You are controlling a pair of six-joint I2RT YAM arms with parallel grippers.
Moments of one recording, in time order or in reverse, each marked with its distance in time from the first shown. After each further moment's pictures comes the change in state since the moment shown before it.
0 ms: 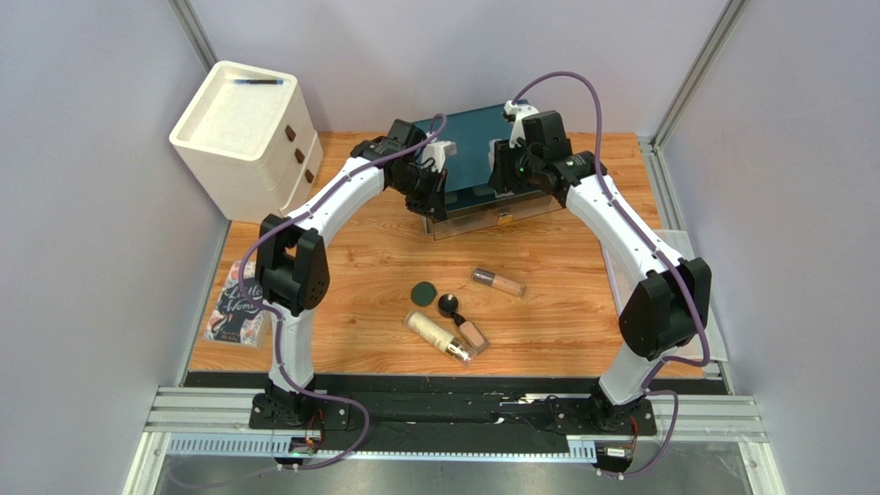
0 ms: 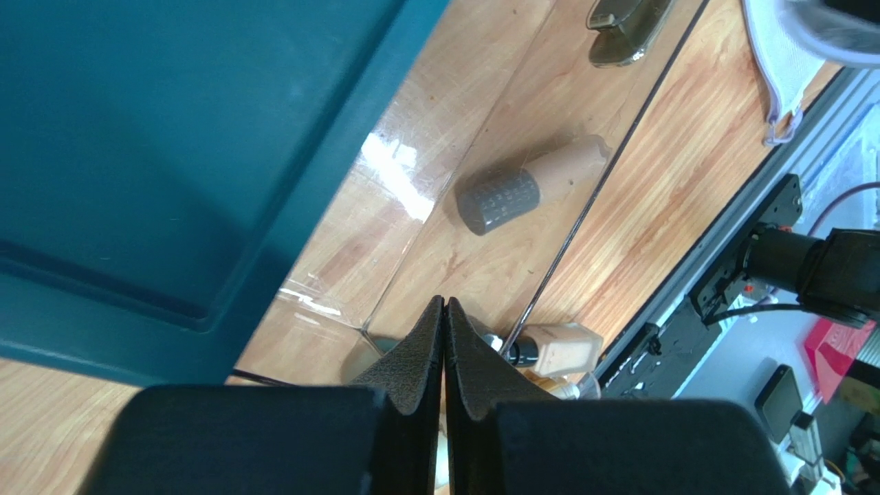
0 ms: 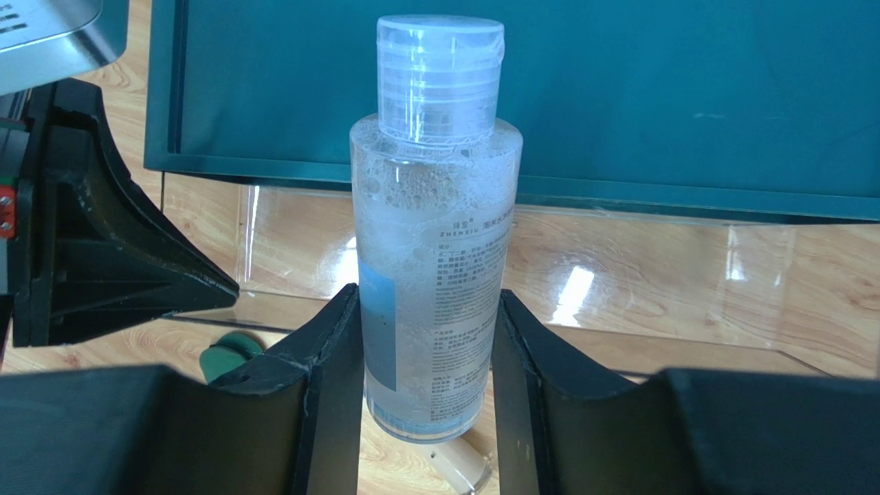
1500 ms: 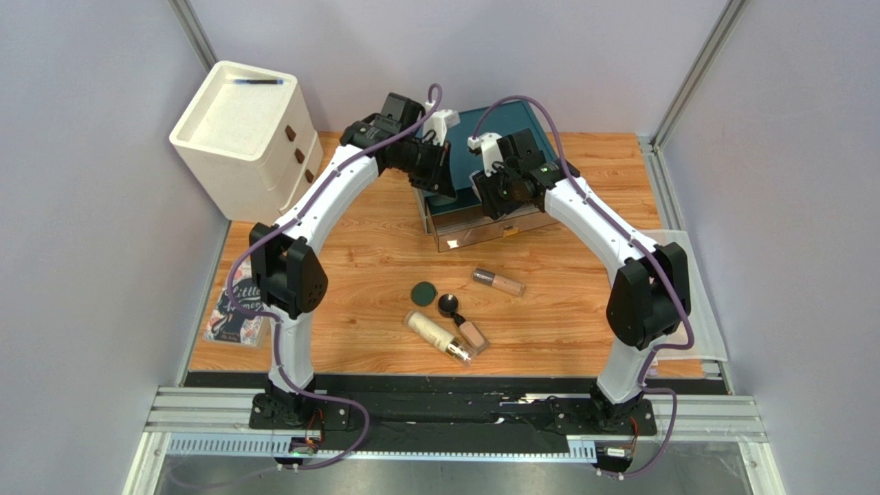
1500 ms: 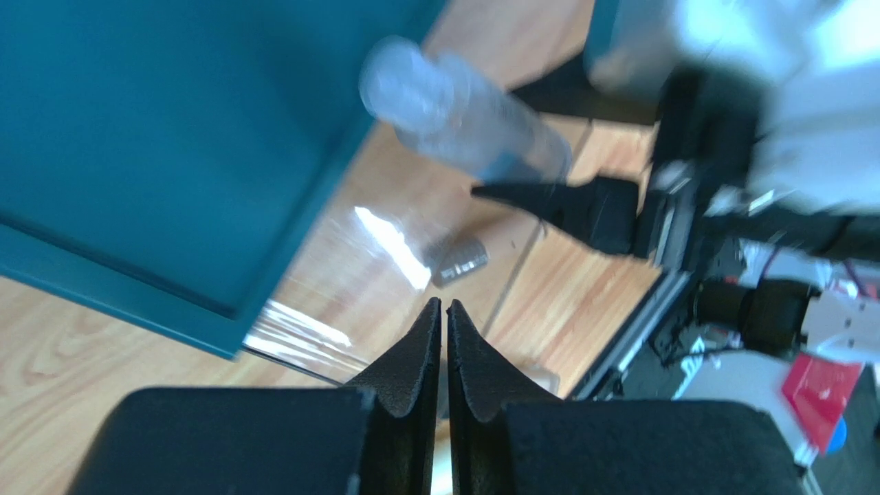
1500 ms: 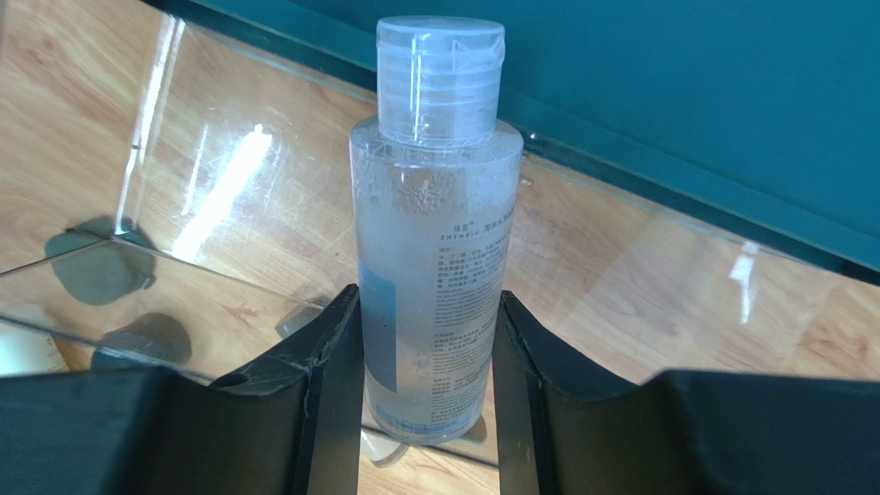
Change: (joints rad) left arm 0.002 -0.026 0.195 -0.047 0.005 -0.037; right arm 0.072 0.085 -0.026 -0.082 -0.002 -0.307
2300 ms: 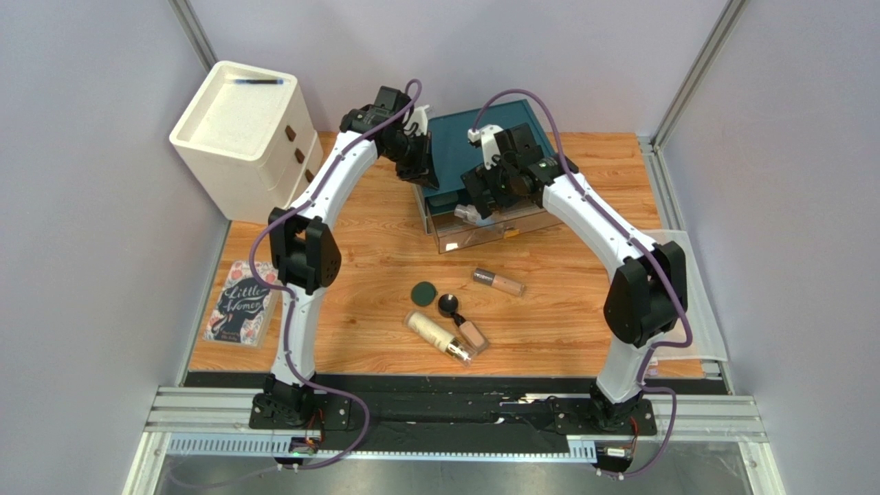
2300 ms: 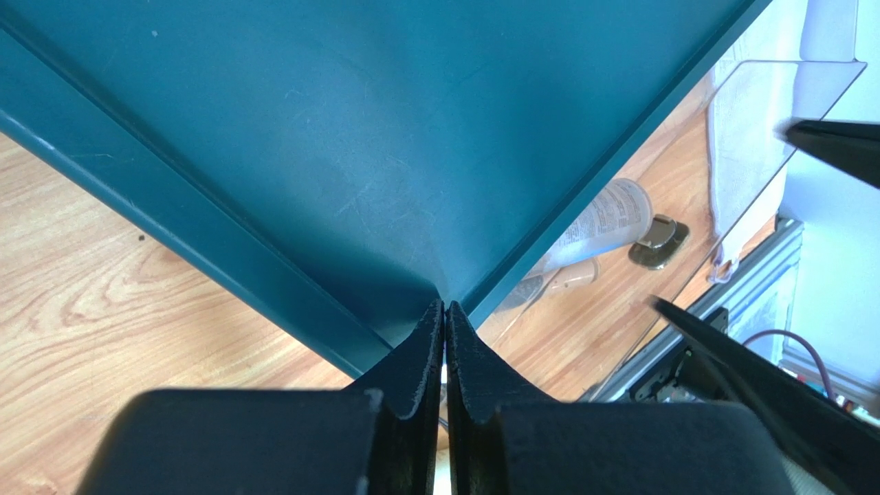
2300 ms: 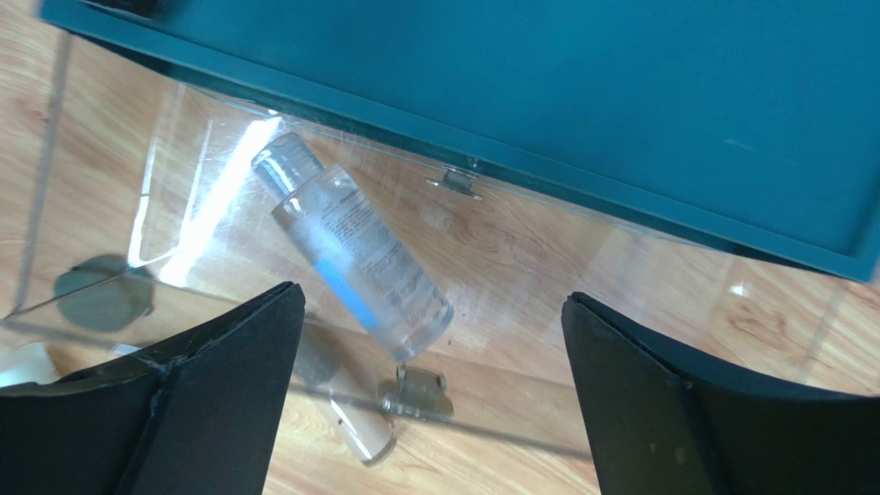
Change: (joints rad) left arm 0.094 0.246 0.268 -0.147 -0.076 -0.150; right arm 0.009 0.000 0.061 -0.014 0.086 0.018
